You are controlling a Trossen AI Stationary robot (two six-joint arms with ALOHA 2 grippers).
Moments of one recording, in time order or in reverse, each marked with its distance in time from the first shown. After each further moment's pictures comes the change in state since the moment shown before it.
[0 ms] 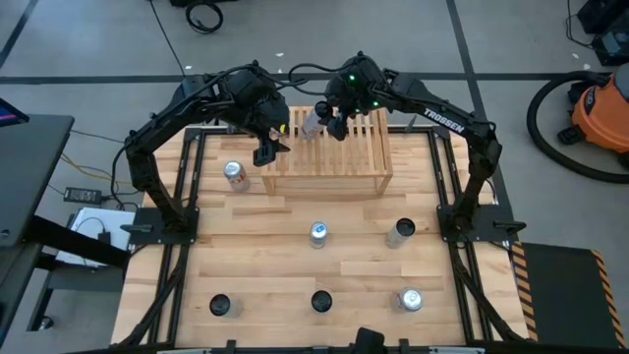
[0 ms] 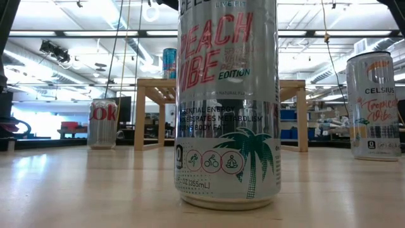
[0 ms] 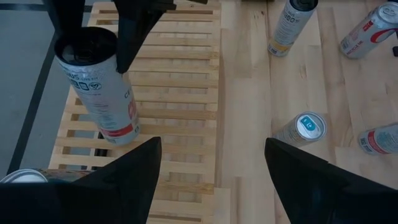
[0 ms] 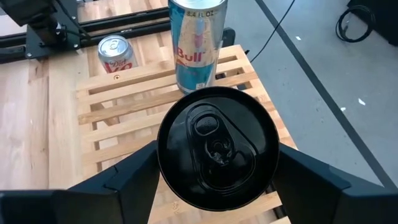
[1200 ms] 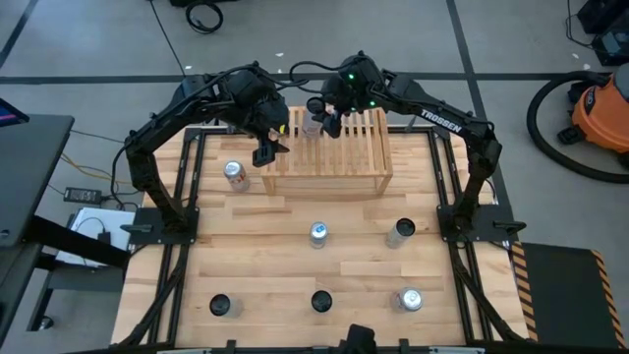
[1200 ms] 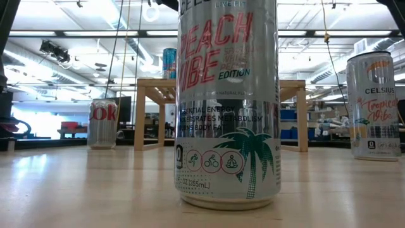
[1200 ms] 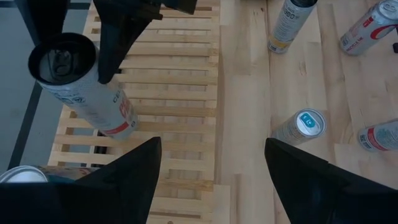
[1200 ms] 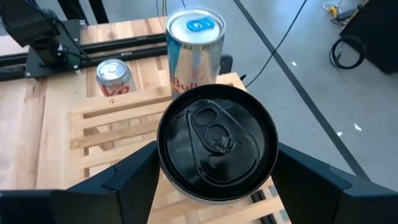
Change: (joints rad) left arm 0.000 0.000 0.000 -0.011 0.000 0.004; right arm -0.004 0.001 -0.047 0.157 -0.027 -0.021
